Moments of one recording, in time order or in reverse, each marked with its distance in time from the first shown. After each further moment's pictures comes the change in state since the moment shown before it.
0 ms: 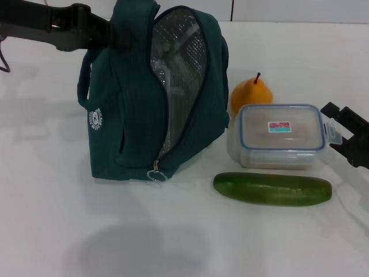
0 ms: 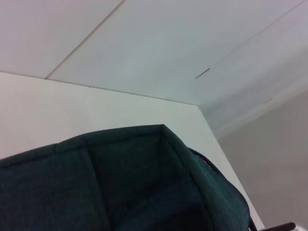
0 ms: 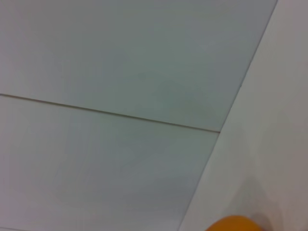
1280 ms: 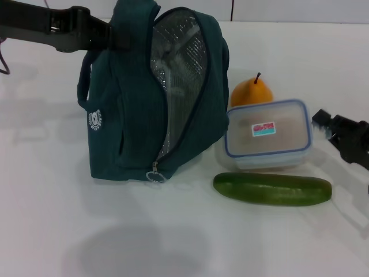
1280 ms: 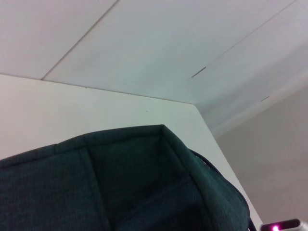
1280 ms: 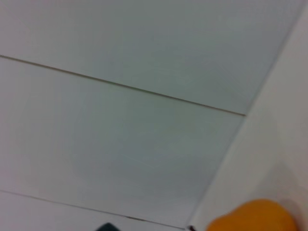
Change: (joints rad) left arm 0.007 -0.001 0.000 0.000 -0.008 0.005 0.022; right arm 0.019 -0.001 -0.035 0.006 0.004 -0.050 -0.060
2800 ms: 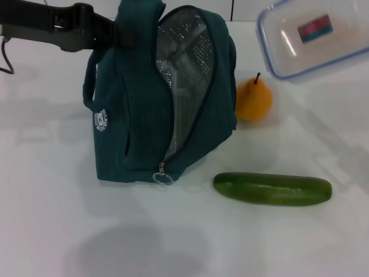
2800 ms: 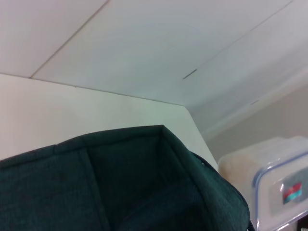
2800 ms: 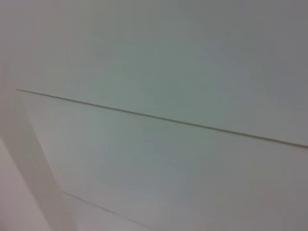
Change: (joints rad) left arm 0.000 -0.008 0.002 -0.002 -0.026 0.006 -0.018; right arm 0.099 0.000 0.004 -0.046 0.336 -0.380 0.033
